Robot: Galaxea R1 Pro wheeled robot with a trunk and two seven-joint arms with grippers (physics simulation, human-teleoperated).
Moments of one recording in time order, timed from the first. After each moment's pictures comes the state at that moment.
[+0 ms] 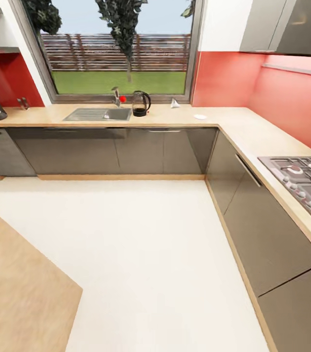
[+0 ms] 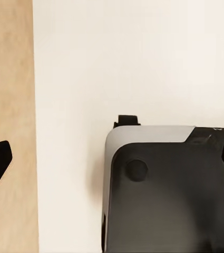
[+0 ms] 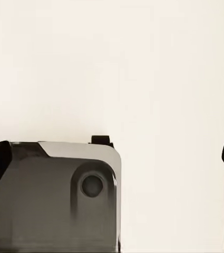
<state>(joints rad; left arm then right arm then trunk) -0.22 0.06 0.01 -0.22 0.05 -0.16 0.01 0.00 -0.04 -0.01 -0.62 0.01 -0.10 -0.01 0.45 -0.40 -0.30</state>
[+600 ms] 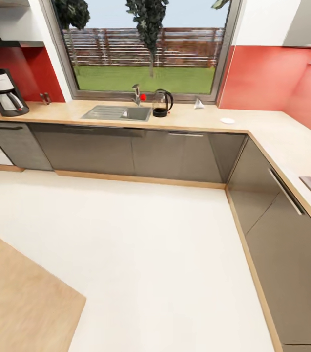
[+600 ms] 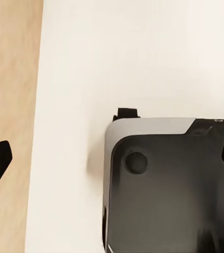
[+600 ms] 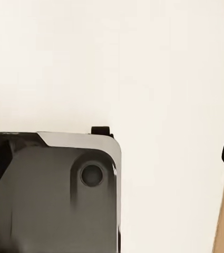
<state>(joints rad) -0.22 0.06 0.00 -0.22 0.05 -0.16 0.00 0.00 -0.04 -0.01 -0.60 0.00 -0.11 -0.01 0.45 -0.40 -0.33</state>
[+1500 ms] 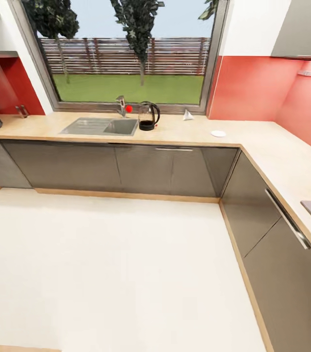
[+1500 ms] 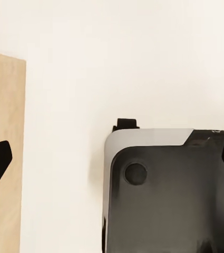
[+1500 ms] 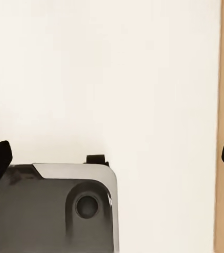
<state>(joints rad) -0.23 0.06 0.00 -0.22 0.05 -0.16 0.00 0.00 -0.04 -0.05 -0.57 0.01 -0.22 -0.01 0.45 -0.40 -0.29</state>
